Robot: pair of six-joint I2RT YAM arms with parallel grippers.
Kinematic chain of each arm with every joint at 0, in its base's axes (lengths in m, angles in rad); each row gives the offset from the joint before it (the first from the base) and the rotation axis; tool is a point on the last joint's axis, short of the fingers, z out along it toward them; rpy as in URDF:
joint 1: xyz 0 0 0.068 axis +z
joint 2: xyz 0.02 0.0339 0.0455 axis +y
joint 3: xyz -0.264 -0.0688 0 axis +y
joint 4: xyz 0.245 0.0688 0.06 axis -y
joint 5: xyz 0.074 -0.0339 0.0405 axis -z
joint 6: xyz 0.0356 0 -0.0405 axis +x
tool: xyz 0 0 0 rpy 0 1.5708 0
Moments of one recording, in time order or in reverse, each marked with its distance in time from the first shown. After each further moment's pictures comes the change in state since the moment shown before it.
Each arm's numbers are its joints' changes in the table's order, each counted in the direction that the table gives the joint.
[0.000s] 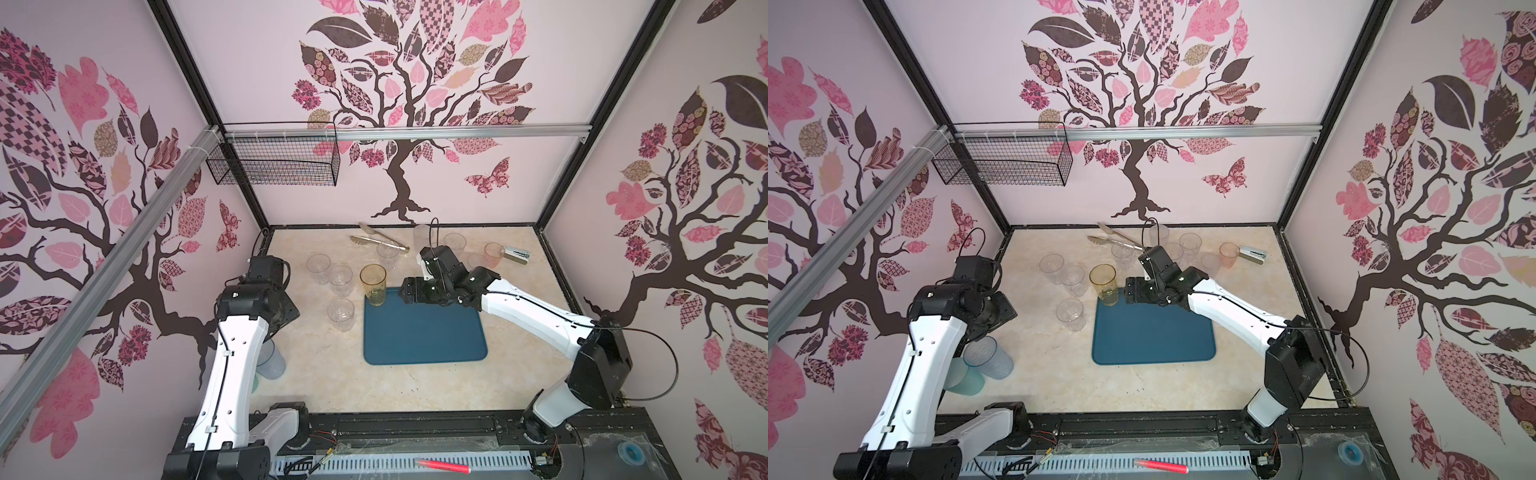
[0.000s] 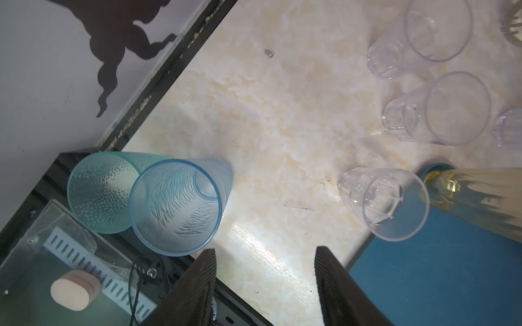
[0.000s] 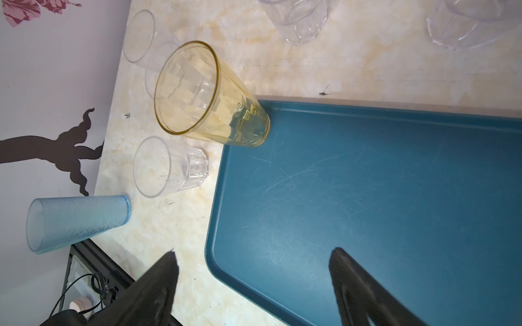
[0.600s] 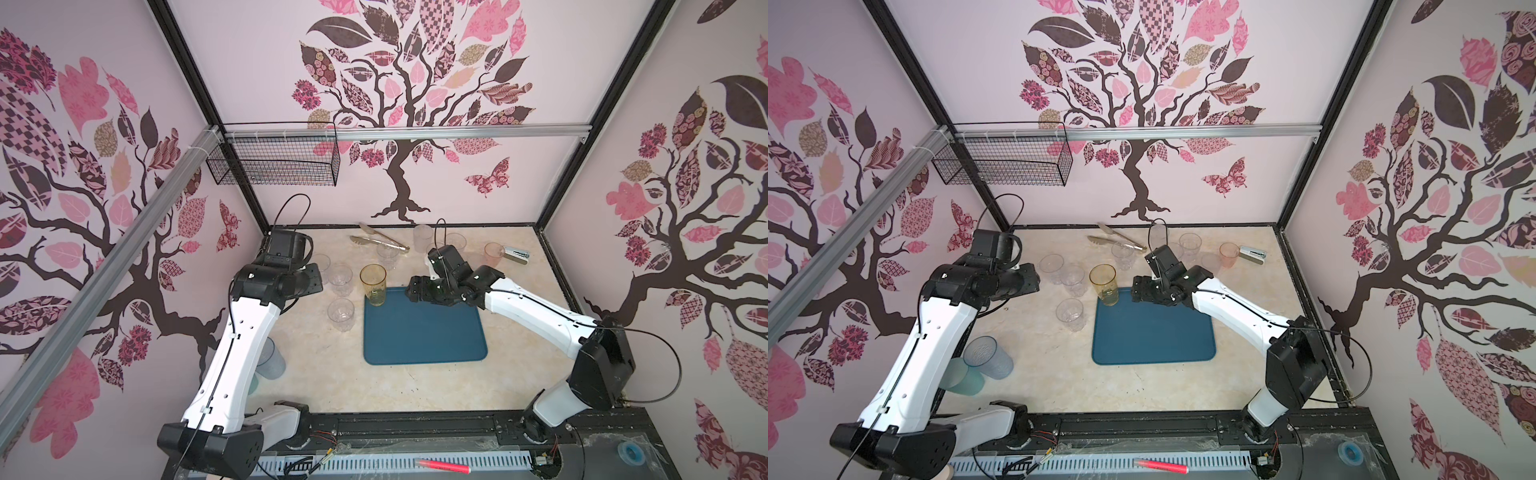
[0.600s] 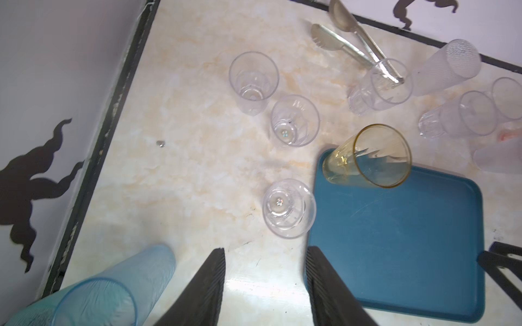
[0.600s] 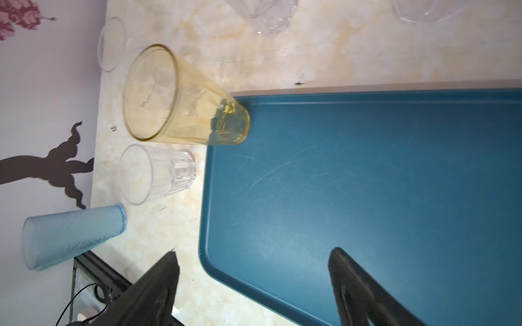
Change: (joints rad) left arm -0.234 0.082 -0.193 0.155 0.068 0.240; right arm -0.030 -0.005 -0.018 -0.035 -0.007 0.045
